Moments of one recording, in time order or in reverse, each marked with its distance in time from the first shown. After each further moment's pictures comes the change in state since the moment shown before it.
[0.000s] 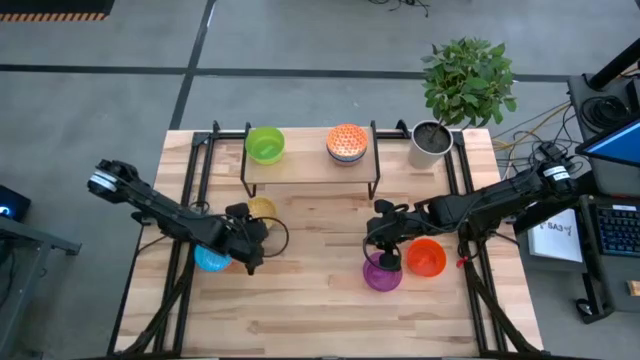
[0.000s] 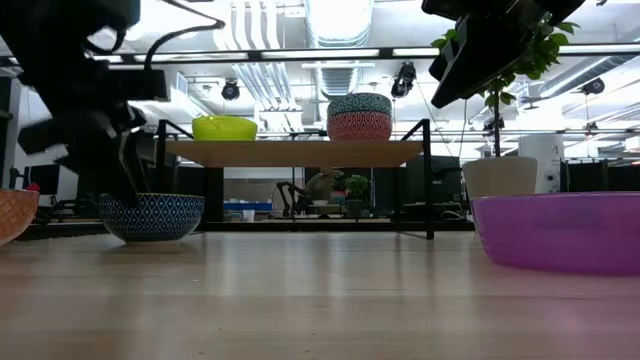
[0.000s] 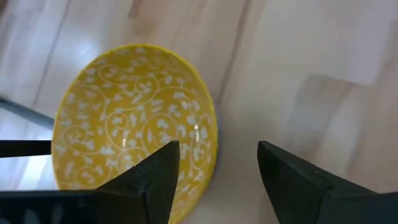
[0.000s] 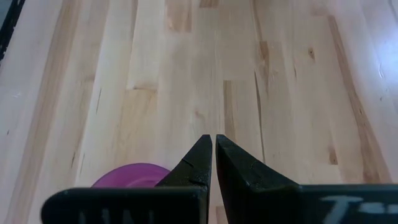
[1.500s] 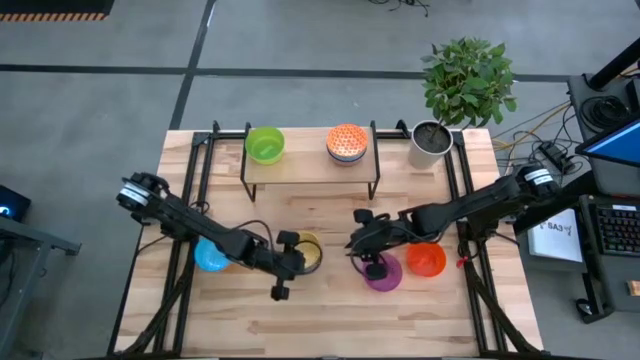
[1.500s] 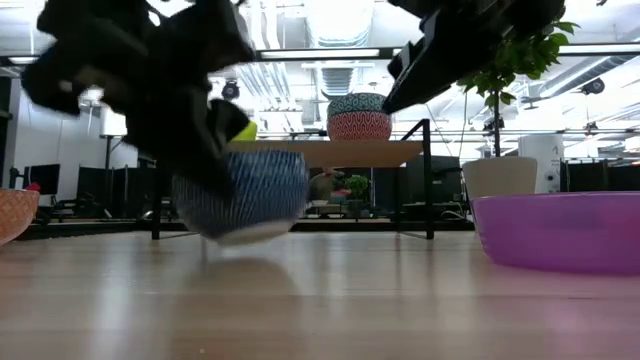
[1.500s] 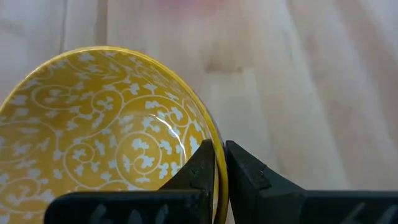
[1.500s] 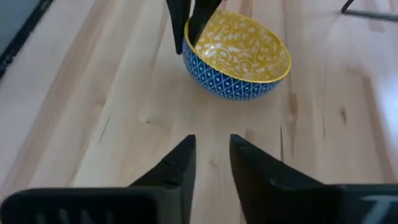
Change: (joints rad) left arm 0.005 0.313 0.180 0.595 0.334 0.442; right arm 0.018 0.168 0.038 0.228 -0.028 -0.156
